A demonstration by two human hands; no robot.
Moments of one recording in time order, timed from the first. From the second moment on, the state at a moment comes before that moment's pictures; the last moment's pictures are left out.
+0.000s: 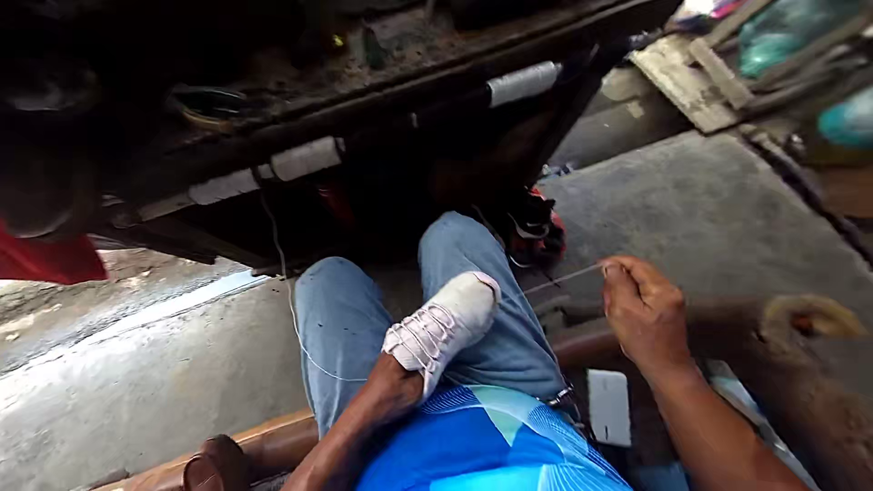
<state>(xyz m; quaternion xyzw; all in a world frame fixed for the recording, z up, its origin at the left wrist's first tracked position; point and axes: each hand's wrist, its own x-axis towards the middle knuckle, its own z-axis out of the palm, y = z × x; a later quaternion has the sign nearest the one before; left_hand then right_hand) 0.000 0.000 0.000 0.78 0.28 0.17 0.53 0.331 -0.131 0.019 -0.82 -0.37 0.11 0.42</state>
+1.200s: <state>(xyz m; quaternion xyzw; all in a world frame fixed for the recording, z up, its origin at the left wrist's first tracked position) -0.191 0.044 0.019 0.76 0.59 0.08 0.25 0.281 -0.035 0.051 -0.61 -0.53 0.35 0.47</state>
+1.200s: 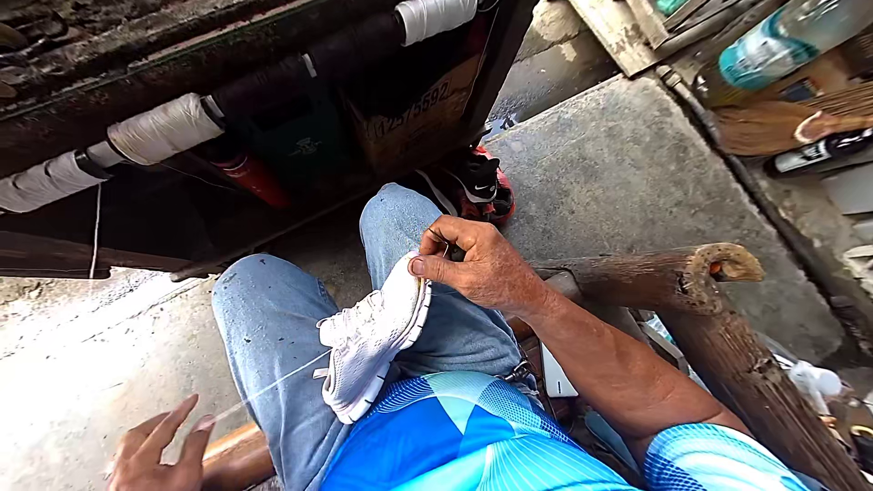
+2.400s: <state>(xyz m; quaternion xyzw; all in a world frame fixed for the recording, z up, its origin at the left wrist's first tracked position) -0.036 0.020 0.014 0.83 0.36 0.13 0.41 0.336 -0.132 0.039 -0.73 -0.53 0.38 0.20</state>
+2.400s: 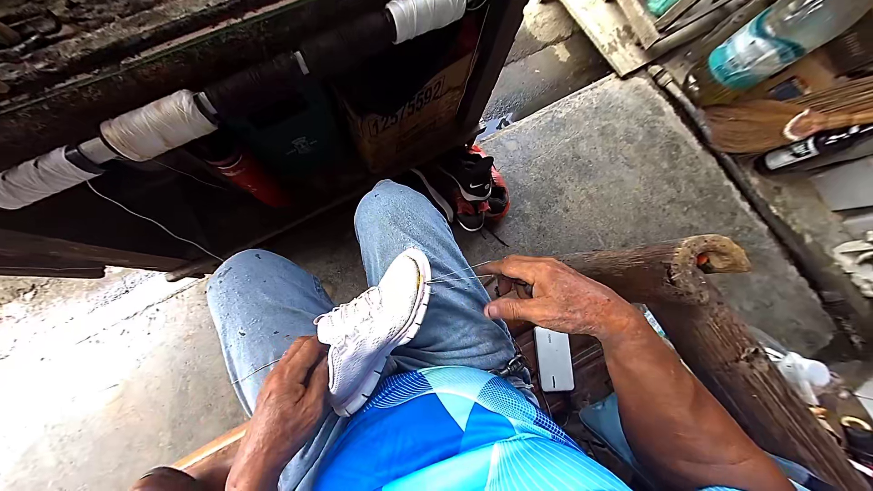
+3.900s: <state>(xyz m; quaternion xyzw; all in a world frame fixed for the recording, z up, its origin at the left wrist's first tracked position) -0.031 0.014 0.002 0.82 0.42 0.18 0.34 0.409 -0.111 0.096 -0.82 -0.46 0.15 0.32</state>
